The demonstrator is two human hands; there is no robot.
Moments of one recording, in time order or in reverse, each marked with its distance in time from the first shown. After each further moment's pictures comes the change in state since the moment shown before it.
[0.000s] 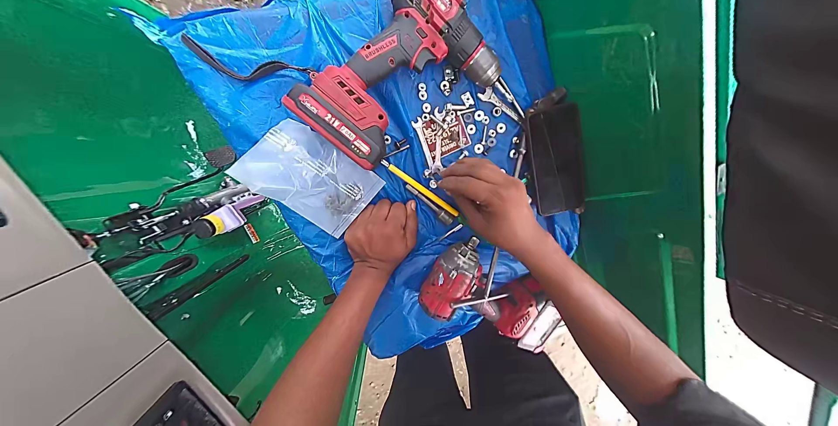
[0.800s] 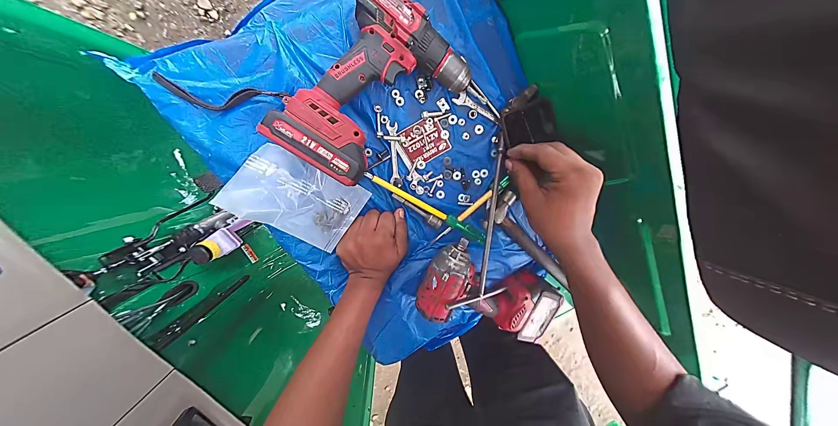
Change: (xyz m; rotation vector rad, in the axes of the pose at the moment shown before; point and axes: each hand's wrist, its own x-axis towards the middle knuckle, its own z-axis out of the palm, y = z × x) left_hand 0.003 0.002 -0.001 0.012 -0.004 0.006; right_hand -0.022 0.005 -0.066 -0.244 0.259 0.470
